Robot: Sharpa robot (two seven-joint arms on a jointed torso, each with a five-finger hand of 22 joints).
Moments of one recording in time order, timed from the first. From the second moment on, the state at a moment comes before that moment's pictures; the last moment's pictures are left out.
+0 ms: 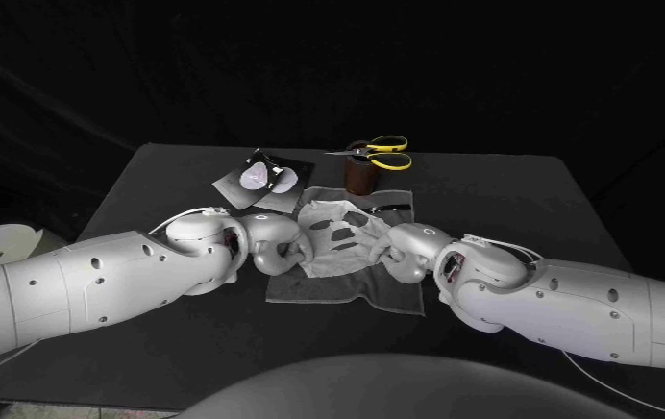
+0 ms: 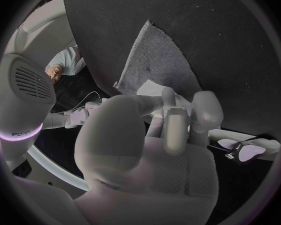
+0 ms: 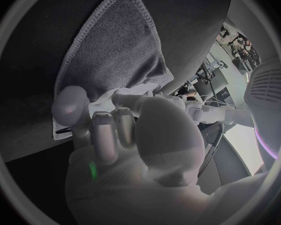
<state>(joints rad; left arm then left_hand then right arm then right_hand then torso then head) 1.10 -0.78 -0.22 1.47 -1.48 -0.07 0.06 1.28 -0.10 0.90 0.11 0.05 0.87 0.13 0.14 0.40 0.85 0.04 1.09 0.54 1.46 -0.03 1.48 1.31 0.10 1.33 0.07 1.18 1.29 0.93 -0.83 -0.16 1.64 -1.54 -0.35 -0.29 1.21 0.01 0.82 -0.04 0.05 0.93 0.12 0.10 0.38 1.46 0.04 1.42 1.31 1.46 -0.03 1.55 1.31 0.10 1.41 0.07 0.91 1.31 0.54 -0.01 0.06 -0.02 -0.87</state>
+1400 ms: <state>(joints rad) 1.09 -0.89 -0.23 1.53 -1.32 -0.34 0.29 1.33 -0.22 0.79 0.00 0.05 0.95 0.13 0.25 0.46 0.85 0.04 1.03 0.49 1.40 -0.02 1.42 1.21 0.12 1.26 0.07 1.09 1.21 0.93 -0.83 -0.16 1.63 -1.54 -0.35 -0.29 1.21 0.01 0.82 -0.04 0.05 0.93 0.12 0.10 0.37 1.46 0.04 1.42 1.31 1.46 -0.03 1.54 1.31 0.10 1.41 0.07 0.91 1.31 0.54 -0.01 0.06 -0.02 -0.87</state>
